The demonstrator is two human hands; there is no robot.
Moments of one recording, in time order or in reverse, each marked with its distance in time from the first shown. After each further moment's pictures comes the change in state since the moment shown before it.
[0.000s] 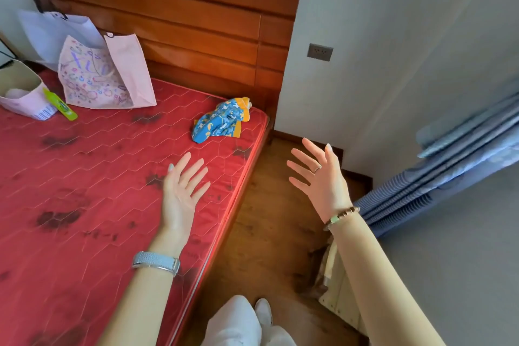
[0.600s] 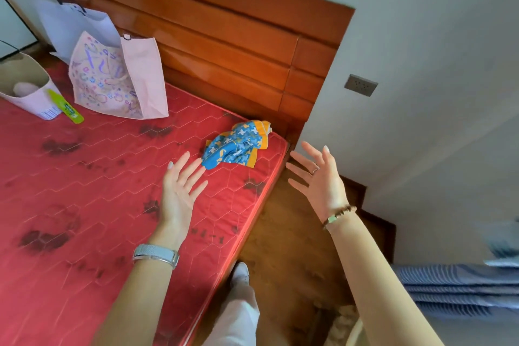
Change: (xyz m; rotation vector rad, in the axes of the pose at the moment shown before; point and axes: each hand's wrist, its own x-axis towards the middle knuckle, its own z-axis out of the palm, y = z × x) left_hand 0.211 0.018 0.012 -0.080 0.163 -0.006; right_hand 0.223 -0.045 0.062 -0.070 -0.081 0.093
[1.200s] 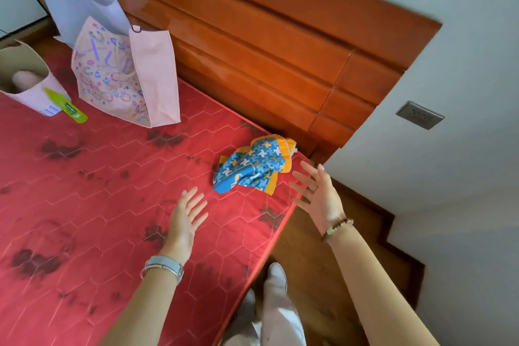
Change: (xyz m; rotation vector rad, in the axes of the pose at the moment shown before) left_hand 0.187 -0.030 -0.032 0.121 0.253 -0.282; right_hand 0.213 0.008 0.059 -0.092 -0.004 0.218
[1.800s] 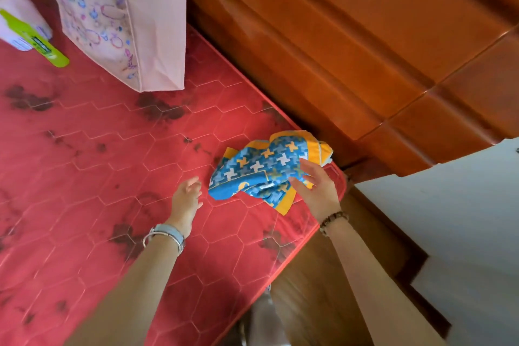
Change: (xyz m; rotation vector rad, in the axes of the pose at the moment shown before) left_hand 0.230 -0.071 0.019 0.254 0.290 -0.110; right_hand 0.260 0.074 0.004 -0.716 -0.098 -0.214
